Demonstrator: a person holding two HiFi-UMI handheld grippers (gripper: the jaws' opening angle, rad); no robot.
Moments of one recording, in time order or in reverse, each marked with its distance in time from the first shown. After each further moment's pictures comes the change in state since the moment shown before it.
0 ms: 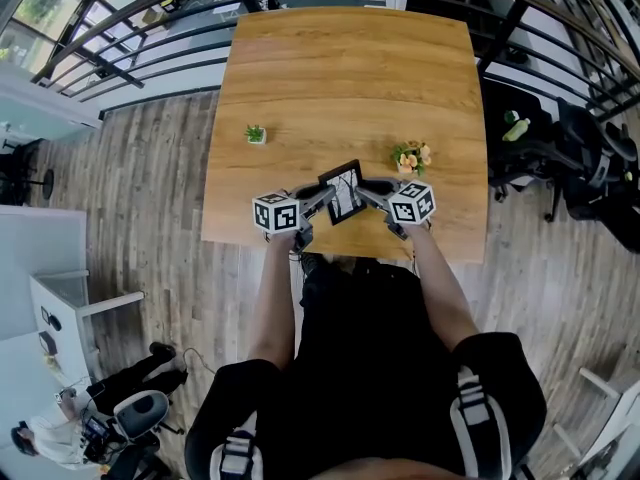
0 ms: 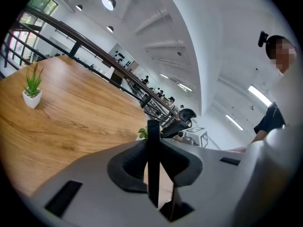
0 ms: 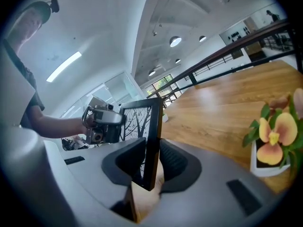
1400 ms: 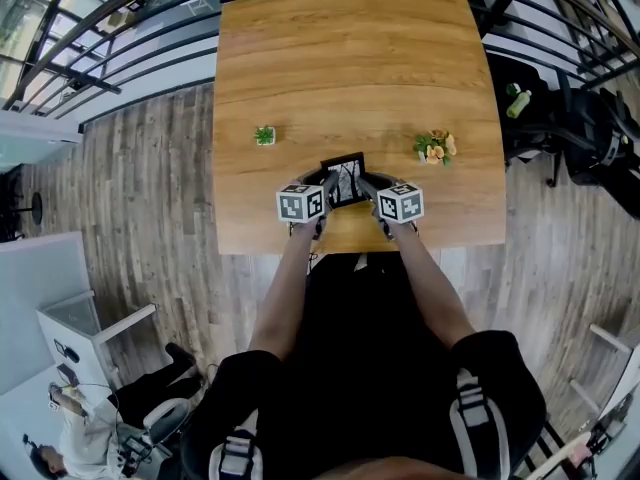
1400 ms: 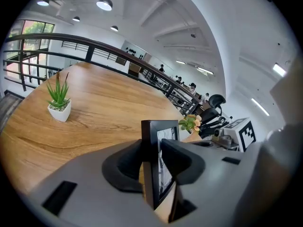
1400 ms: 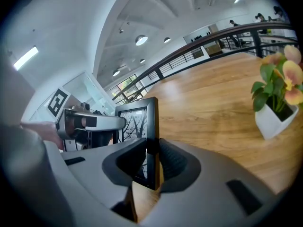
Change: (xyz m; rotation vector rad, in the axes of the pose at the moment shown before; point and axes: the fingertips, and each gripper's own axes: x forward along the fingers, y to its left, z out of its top) left arm -0.006 0.123 0.003 0.083 0.124 0.309; right arm 0.083 -0.029 -0.021 0.239 -0.007 -0.408
